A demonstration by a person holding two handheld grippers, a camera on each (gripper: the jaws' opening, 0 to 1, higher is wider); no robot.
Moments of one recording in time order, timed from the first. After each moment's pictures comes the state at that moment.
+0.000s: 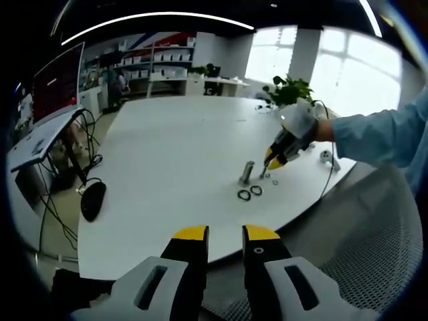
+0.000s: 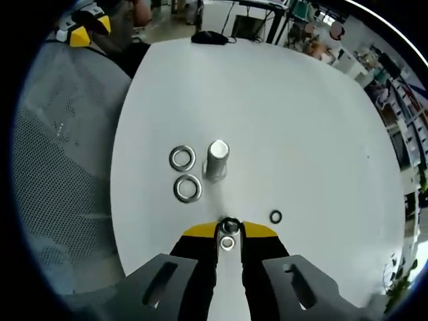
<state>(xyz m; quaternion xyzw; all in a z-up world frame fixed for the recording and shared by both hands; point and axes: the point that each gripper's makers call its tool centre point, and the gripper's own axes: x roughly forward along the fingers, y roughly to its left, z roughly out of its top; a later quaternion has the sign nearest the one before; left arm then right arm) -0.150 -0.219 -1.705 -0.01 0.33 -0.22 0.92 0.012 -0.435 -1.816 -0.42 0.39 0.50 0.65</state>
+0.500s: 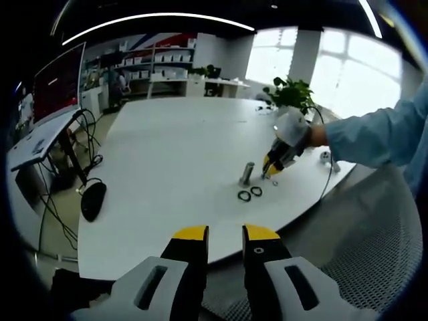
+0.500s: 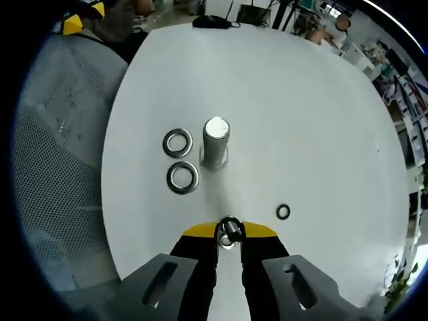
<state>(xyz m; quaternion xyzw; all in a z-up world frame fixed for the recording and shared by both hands) -0.150 -0.218 -1.705 -0.02 0.33 -0.22 0.92 0.015 -0.441 -1.839 -0.44 0.41 0.50 0.62</state>
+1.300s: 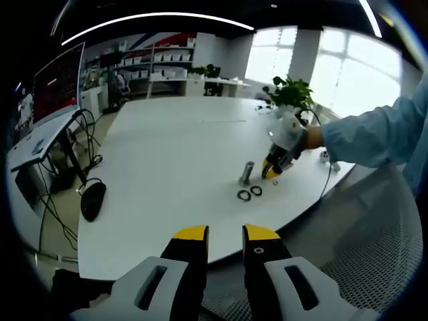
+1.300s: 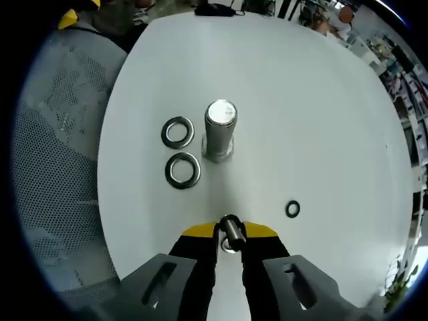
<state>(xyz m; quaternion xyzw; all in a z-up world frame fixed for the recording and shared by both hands) -0.150 -0.219 -1.705 -0.01 0.33 -0.22 0.92 0.010 -0.448 -1.853 -0.44 0.44 0.50 0.61</state>
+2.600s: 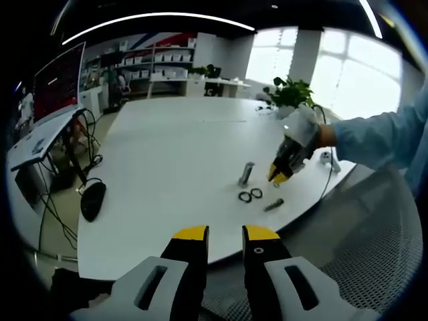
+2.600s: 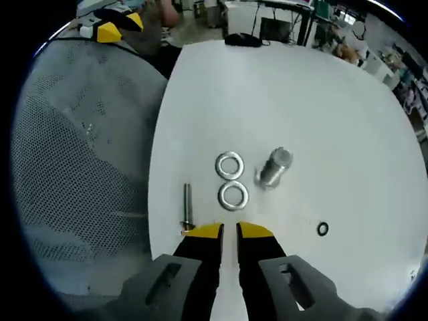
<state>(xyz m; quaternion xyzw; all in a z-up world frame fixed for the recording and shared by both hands) -0.150 -0.219 -1.705 -0.02 0.33 -0.22 0.92 -0.073 -0.408 -1.826 -0.37 0.42 0.62 0.56</state>
